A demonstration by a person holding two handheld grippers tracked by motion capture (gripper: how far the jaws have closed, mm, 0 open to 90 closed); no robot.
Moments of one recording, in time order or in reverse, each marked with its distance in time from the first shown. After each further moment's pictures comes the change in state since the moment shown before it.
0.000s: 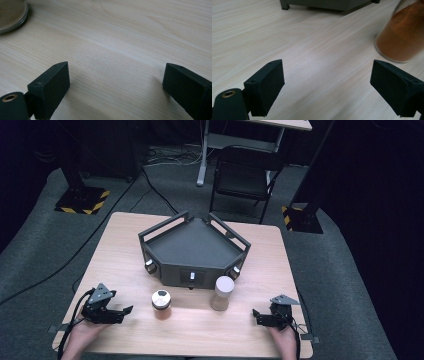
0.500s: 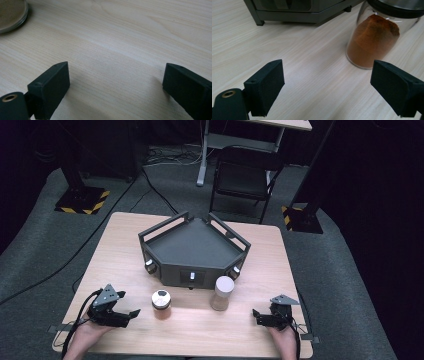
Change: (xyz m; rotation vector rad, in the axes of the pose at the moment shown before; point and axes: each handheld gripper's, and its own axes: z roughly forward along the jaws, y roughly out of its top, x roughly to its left) left arm -0.007 0.011 -0.001 -0.022 -0.088 0.063; right arm 0.000 0.000 0.000 0.000 0.000 0.000
